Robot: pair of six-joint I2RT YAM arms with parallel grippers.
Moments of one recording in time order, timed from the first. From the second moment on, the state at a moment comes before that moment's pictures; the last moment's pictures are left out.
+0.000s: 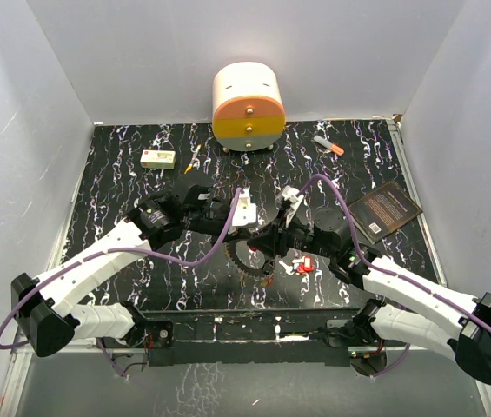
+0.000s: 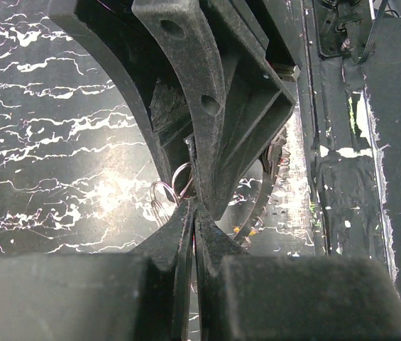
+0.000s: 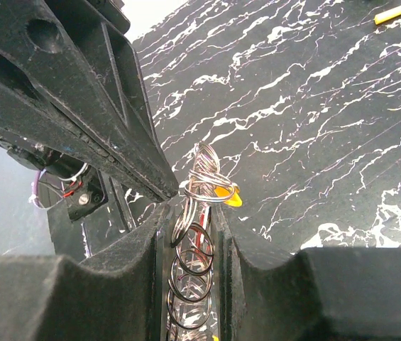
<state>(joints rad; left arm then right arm) -0.81 1.21 1.13 -0.55 0.60 0.57 0.78 0.96 0.56 0.24 -0.39 0.30</state>
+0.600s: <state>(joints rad) -0.82 1.21 1.13 -0.55 0.56 0.58 0.77 0.96 0.56 0.26 -0.37 0.31</state>
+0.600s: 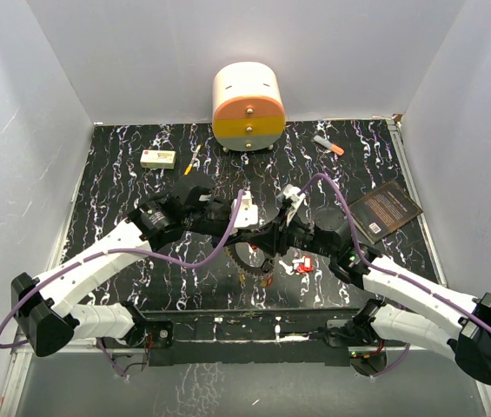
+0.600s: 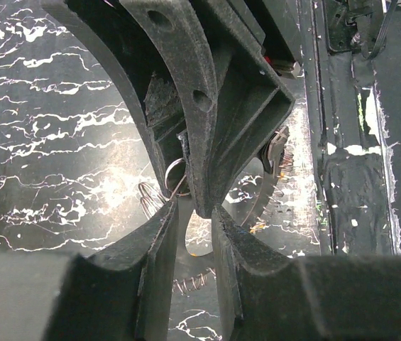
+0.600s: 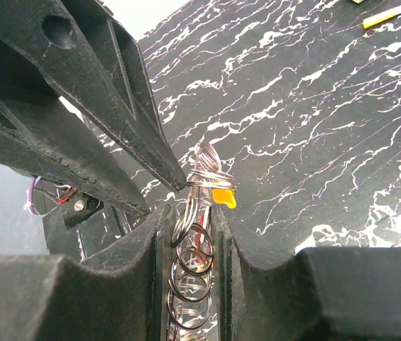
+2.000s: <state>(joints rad) -0.82 1.24 1.16 -0.55 0.61 0.58 0.77 0.96 0.56 0.26 -0.40 0.31</state>
